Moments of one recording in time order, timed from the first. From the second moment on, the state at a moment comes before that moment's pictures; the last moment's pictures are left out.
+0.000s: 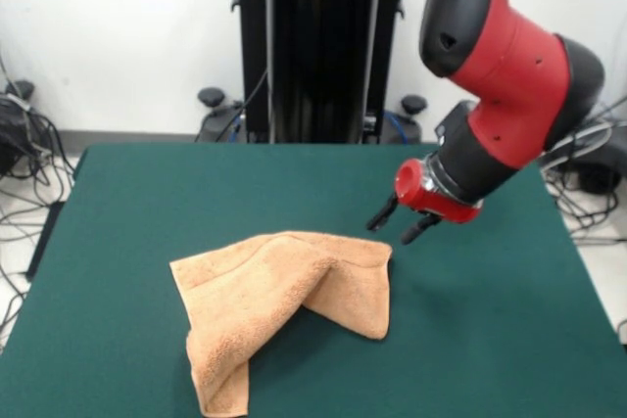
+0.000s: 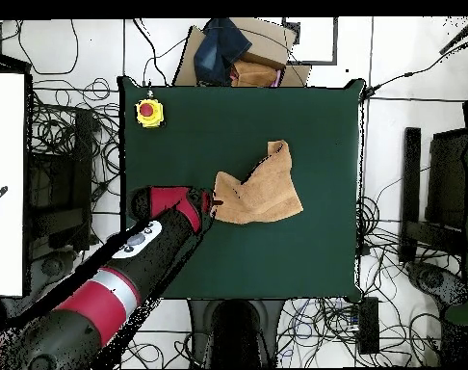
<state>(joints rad) 0.46 0.07 -0.64 1.30 0.38 0.52 1.59</state>
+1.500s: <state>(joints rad) 0.49 0.27 -0.77 1.10 0.41 0.66 1.71</state>
